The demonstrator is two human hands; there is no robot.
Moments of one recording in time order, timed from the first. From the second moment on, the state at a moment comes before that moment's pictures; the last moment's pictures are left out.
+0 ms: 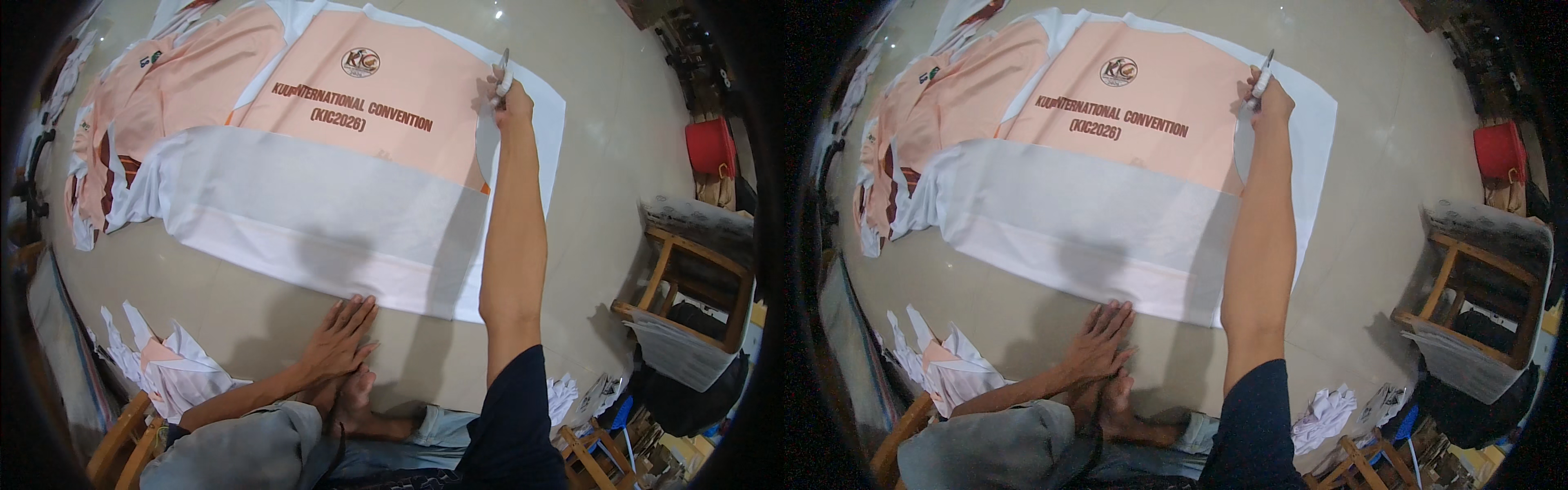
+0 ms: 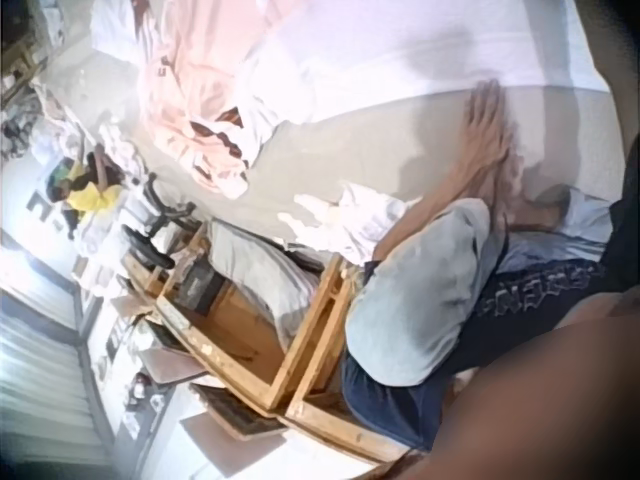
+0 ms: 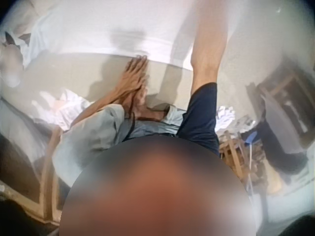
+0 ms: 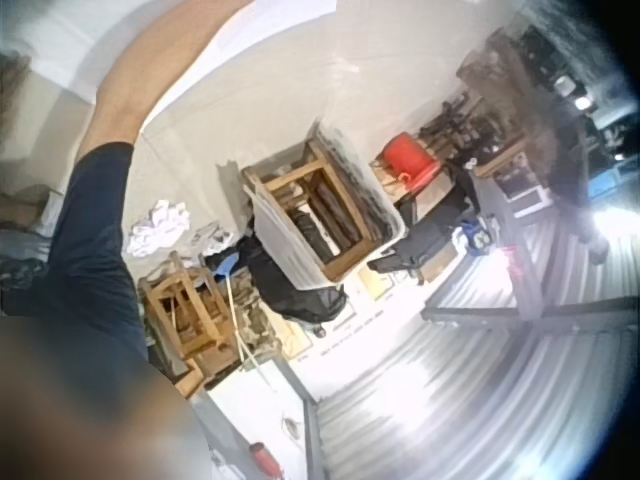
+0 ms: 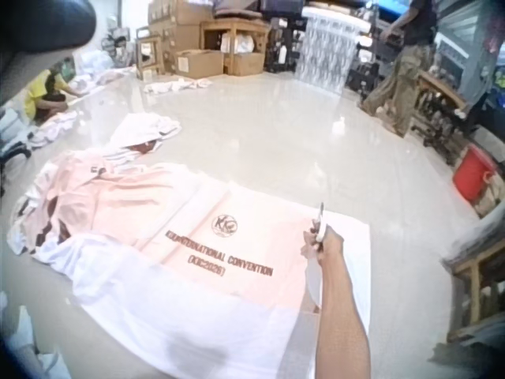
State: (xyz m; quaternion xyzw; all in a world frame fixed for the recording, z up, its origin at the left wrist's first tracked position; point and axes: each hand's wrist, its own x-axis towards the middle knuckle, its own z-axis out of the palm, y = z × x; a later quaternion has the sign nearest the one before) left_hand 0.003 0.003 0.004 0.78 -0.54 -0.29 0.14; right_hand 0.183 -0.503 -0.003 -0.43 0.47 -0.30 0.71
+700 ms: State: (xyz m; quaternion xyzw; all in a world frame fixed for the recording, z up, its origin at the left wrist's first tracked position) left_hand -0.002 0.004 -0.015 0.78 -0.57 -0.18 0.20; right_hand -0.431 -0.195 0.113 -0.52 0.76 -0.15 0.35
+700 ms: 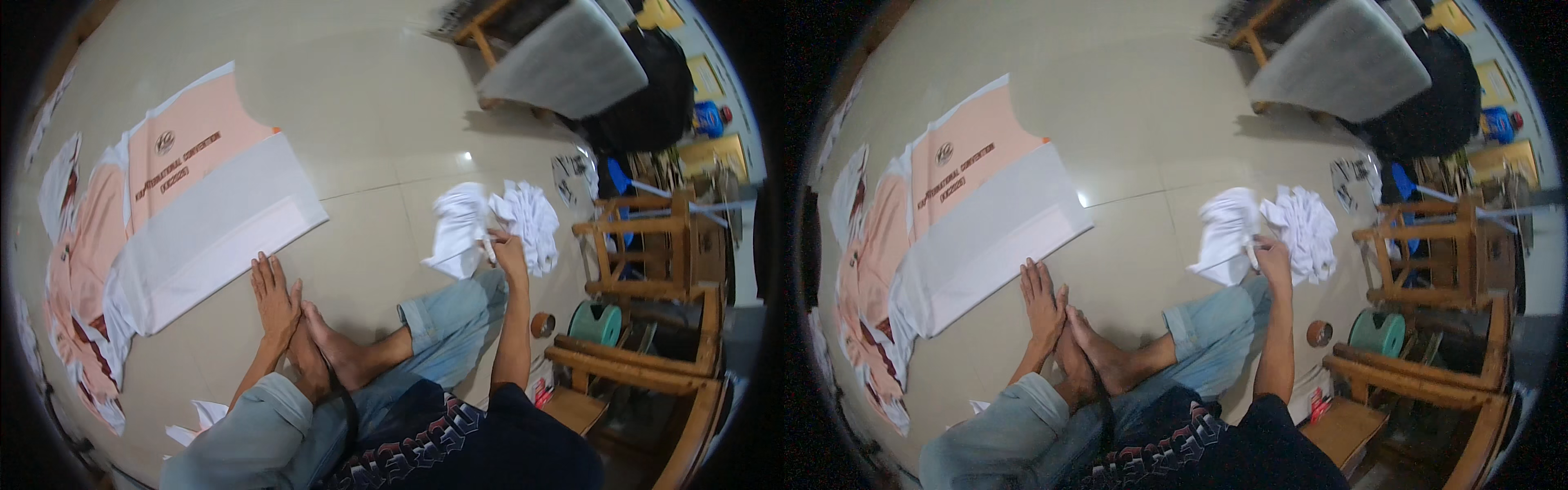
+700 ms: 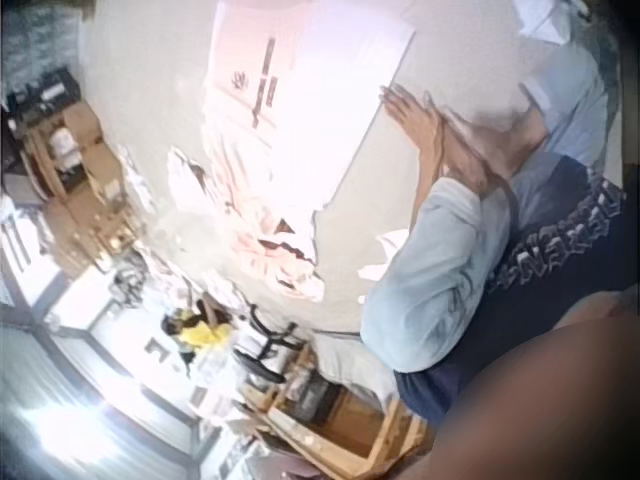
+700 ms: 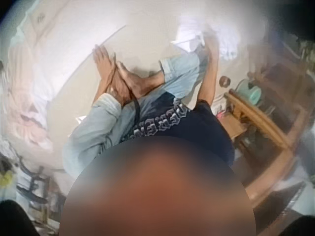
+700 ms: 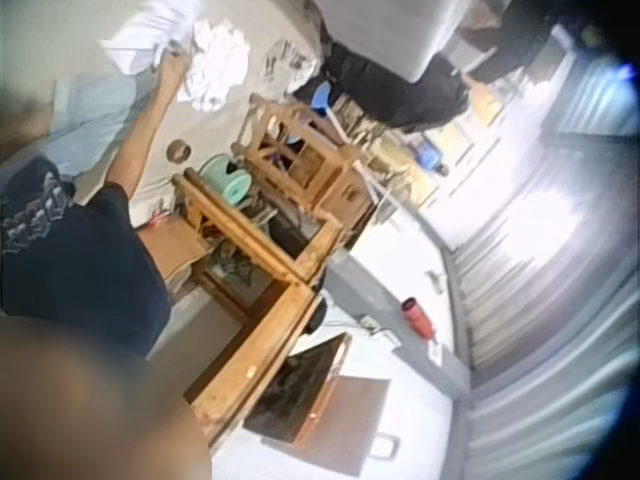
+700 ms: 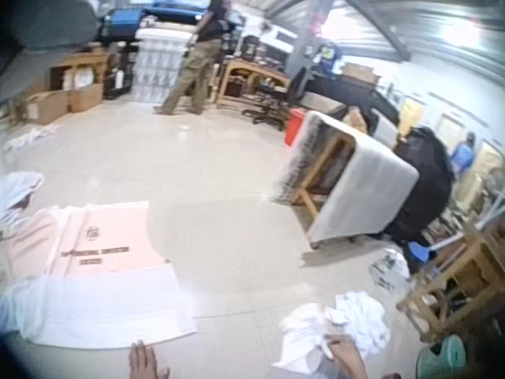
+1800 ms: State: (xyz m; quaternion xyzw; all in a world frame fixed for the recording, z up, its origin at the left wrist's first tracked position) left_hand 0.235 0.120 0.000 0.93 -0.31 0.03 0.20; right_hand -0.042 -0.301 -0.009 -0.89 0.27 -0.26 0.26
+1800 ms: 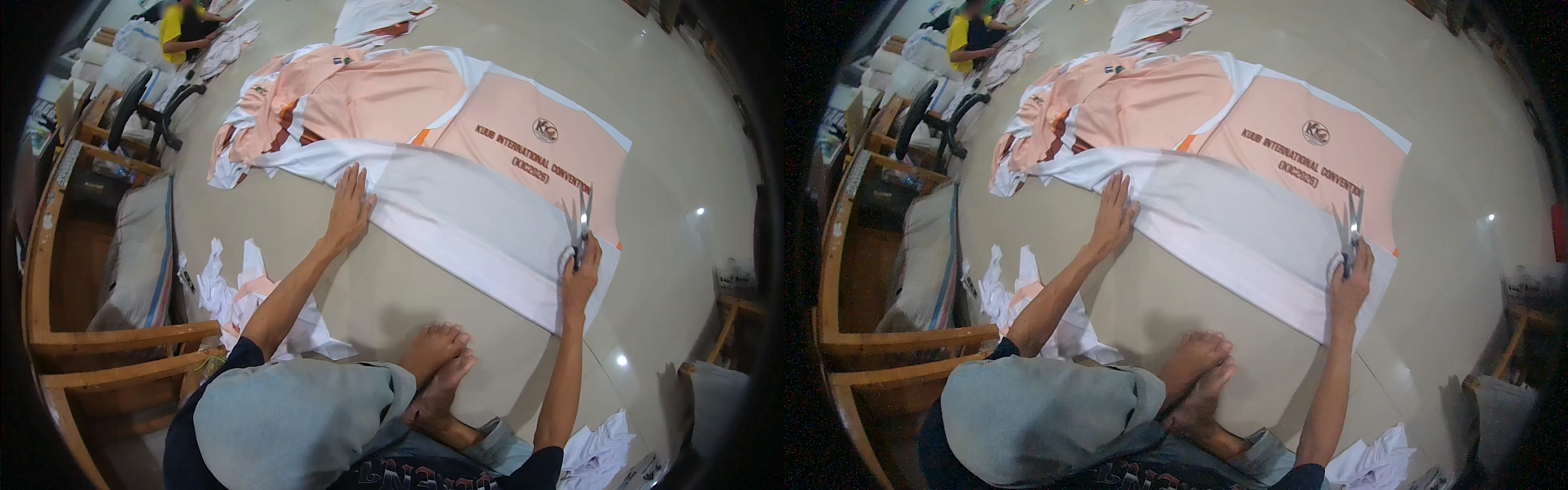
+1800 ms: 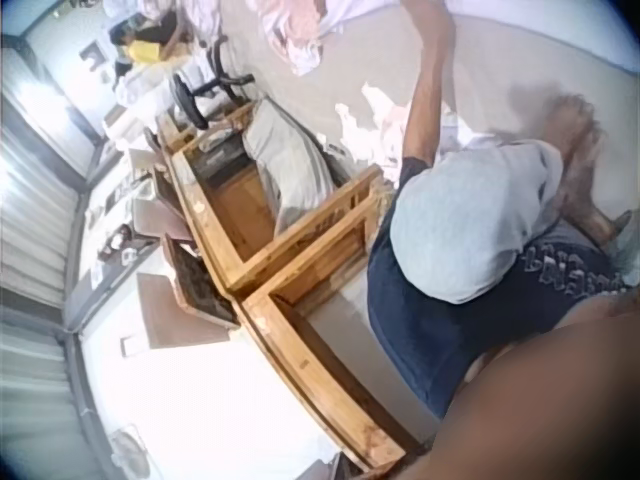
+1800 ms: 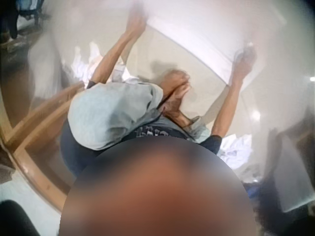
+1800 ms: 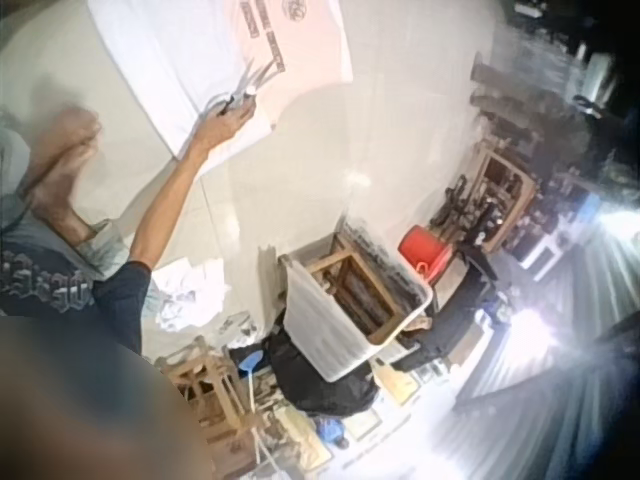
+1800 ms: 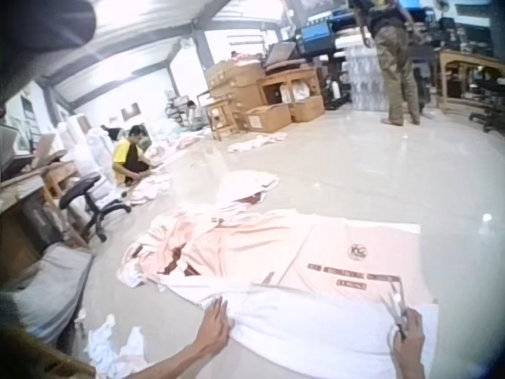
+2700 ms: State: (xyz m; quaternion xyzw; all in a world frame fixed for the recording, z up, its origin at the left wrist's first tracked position) left_hand 0.232 0.077 -0.001 0.91 -0.34 0.09 0.23; right_hand -0.306 -0.382 -0.015 -0.82 0.43 -0.30 0.20
